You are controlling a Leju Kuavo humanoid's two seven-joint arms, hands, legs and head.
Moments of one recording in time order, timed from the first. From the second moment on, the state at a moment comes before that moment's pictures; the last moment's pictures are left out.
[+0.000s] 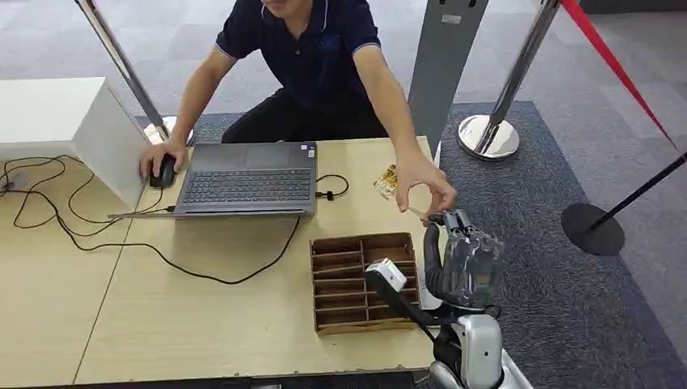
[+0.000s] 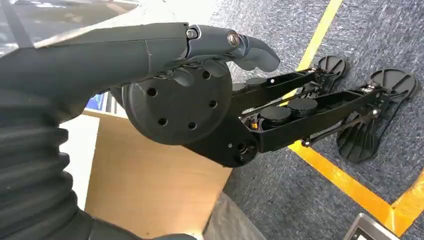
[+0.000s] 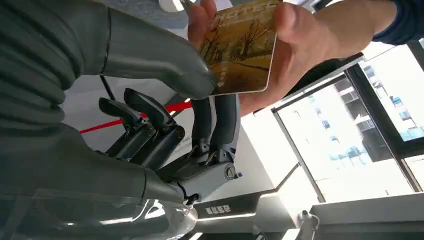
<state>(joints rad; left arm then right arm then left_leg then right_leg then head) -0.09 0.00 0.93 -0.16 0.67 0.64 0.42 -0.02 -0.12 0.45 -1.76 1.39 -0.70 0.38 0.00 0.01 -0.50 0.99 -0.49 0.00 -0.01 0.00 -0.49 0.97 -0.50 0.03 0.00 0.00</state>
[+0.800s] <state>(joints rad) -0.09 0.00 0.94 -0.16 0.67 0.64 0.42 0.00 -0.10 0.39 -1.79 1.41 -0.70 0.36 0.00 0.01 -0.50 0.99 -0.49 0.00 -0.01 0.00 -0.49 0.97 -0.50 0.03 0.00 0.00</state>
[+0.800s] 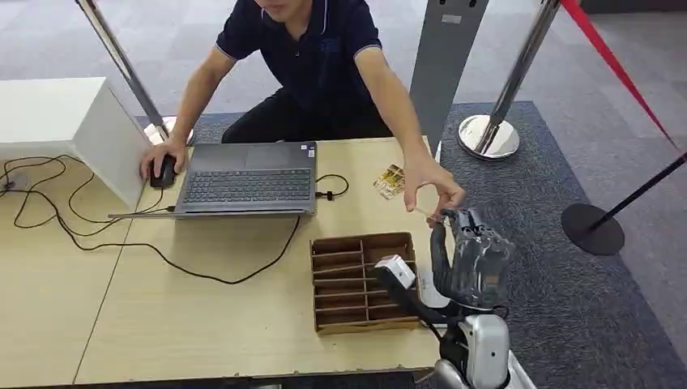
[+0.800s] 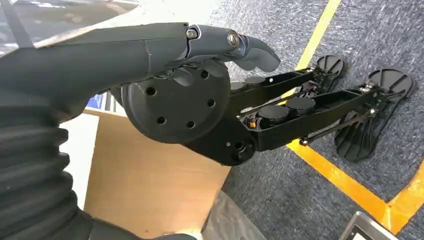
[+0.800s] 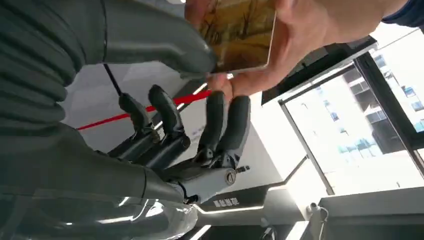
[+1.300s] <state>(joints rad) -0.09 0.01 0.94 -0.16 0.67 0.64 0.42 0.01 -0.10 0.36 -1.85 1.49 -0.70 0.44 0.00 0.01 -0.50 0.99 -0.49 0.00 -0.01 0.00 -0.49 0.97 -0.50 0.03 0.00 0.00</state>
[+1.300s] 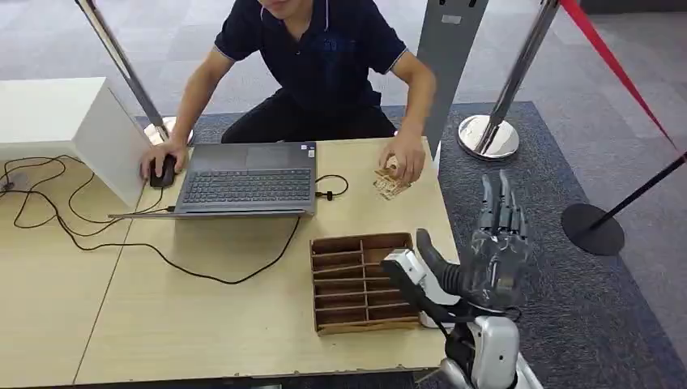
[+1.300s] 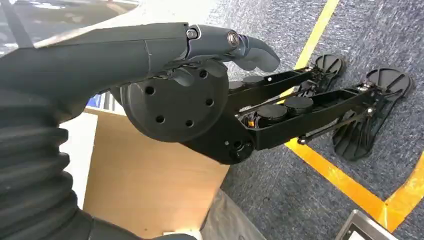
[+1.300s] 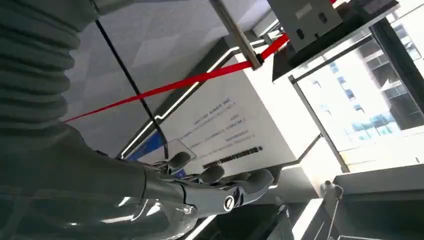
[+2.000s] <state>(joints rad) -0.09 0.00 0.99 -0.15 0.67 0.64 0.42 0.08 -0.10 0.19 -2.18 1.52 -0.70 0.61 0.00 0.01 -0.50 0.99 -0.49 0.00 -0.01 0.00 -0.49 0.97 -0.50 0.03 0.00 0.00</state>
